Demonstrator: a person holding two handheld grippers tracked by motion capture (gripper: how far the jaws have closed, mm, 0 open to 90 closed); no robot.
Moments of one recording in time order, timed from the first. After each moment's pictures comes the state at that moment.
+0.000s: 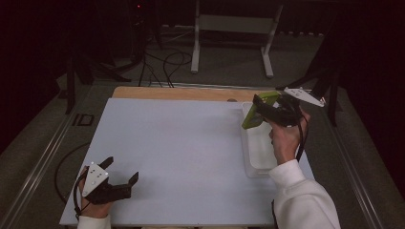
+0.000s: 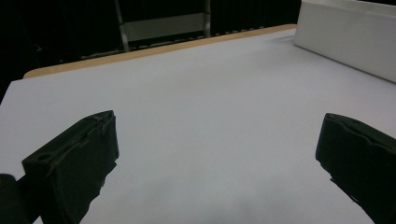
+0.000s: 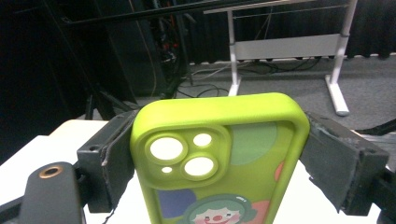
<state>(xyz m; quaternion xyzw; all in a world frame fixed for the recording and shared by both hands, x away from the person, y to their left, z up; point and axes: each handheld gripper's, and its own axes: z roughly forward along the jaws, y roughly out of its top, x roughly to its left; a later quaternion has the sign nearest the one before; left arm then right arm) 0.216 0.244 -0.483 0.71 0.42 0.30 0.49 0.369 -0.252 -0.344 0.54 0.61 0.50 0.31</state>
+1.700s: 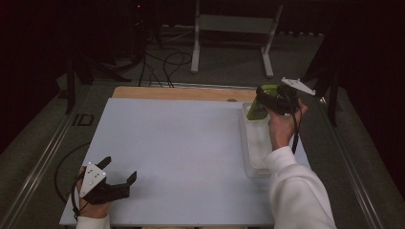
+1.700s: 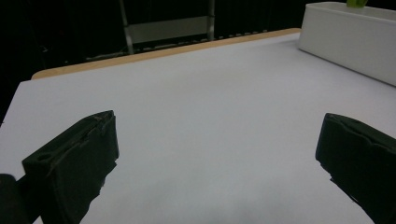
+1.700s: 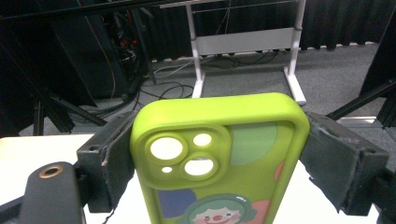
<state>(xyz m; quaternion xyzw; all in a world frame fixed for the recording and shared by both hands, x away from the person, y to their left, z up) 0.214 0.247 -0.481 0.70 0.43 0.30 0.49 0.416 -0.257 -0.356 0.58 0.58 0.45 0.34</state>
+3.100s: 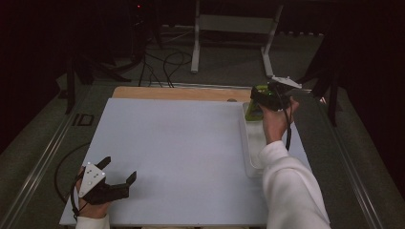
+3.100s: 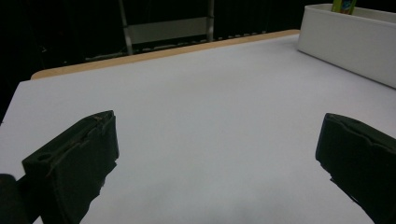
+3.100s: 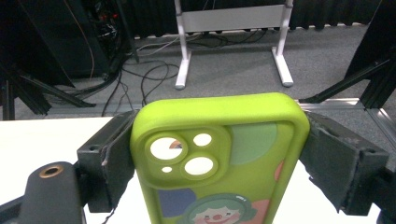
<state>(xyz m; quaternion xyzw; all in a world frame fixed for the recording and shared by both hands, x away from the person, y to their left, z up) 0.214 0.249 -0.481 0.70 0.43 0.30 0.49 0.450 -0.248 -0.377 0.61 0.60 0.40 0.34</state>
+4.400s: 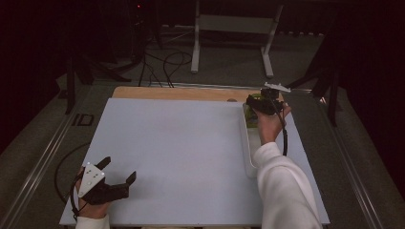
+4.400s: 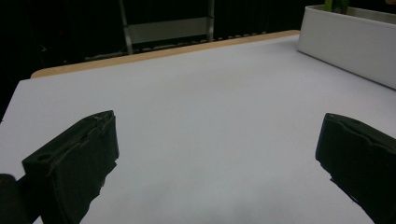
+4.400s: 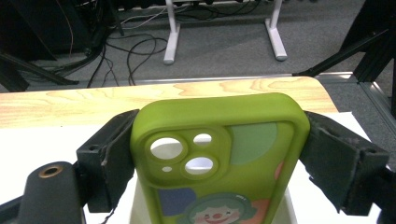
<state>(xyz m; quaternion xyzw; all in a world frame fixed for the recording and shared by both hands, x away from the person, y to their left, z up) 0.214 0.249 -0.481 0.70 0.43 0.30 0.49 0.470 -0.245 -0.420 0.63 0.61 0.35 0.32</state>
